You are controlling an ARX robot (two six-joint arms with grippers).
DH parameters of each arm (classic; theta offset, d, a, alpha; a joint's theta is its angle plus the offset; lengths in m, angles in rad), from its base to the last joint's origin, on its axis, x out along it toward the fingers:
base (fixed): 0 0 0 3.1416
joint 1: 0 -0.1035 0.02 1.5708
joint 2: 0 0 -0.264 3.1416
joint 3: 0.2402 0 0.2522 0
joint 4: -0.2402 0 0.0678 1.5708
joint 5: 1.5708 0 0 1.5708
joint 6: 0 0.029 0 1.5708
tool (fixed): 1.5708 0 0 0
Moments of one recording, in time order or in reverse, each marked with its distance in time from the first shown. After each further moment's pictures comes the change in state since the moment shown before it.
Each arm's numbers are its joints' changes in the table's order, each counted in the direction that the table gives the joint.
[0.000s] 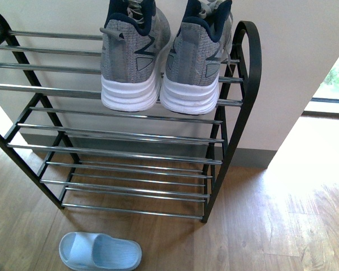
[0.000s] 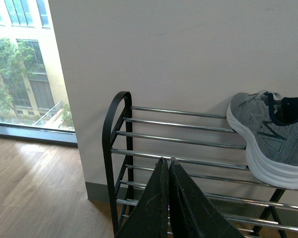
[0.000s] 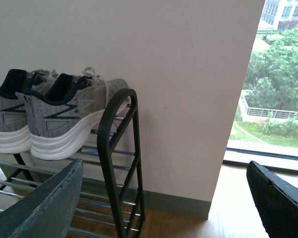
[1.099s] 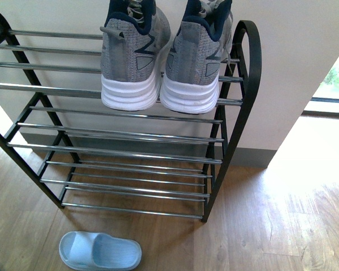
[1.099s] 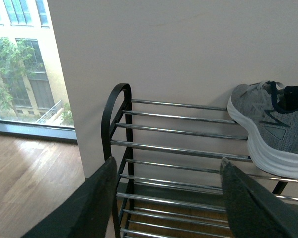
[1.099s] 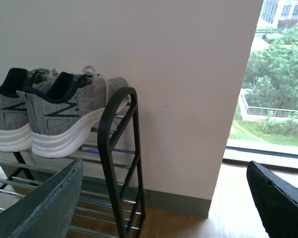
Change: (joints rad) left arm 0.000 -0.050 -0.060 0.009 0.002 0.000; right arm 0.000 0.000 0.000 0.000 0.002 0.000
